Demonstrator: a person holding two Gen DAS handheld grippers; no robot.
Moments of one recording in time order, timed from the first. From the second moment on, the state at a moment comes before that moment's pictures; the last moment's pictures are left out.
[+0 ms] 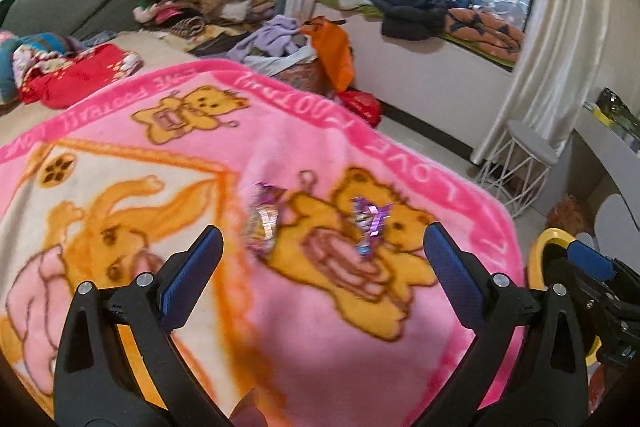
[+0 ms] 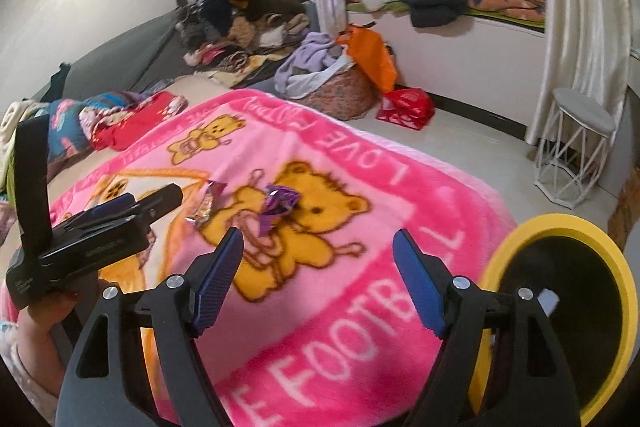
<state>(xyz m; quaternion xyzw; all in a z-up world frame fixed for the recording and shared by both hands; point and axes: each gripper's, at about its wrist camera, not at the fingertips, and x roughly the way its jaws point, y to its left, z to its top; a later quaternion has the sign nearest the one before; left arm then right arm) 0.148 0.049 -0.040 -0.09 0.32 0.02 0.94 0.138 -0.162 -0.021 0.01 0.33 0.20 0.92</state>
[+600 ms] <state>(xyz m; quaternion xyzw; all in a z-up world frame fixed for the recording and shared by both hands) 0.165 0.104 -0.090 -0.14 0.38 0.02 0.91 0.226 -0.092 -0.064 0.03 0.40 0.24 0.88</state>
